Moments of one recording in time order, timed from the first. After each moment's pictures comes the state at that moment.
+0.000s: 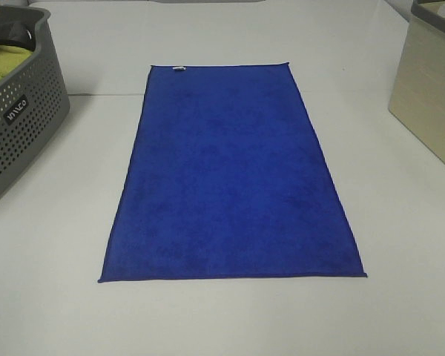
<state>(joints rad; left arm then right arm) 0.01 -0.01 -0.52 -0.07 1.08 0.08 0.00 0.00 -0.46 0.05 1.11 -0.09</state>
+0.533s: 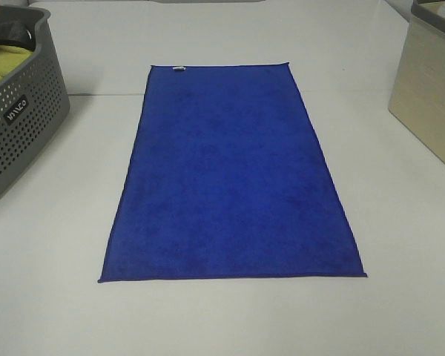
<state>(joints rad) 0.01 -0.01 -0.52 -0.07 1.08 0.08 0.00 0.00 -0.46 0.05 1.11 -0.09</state>
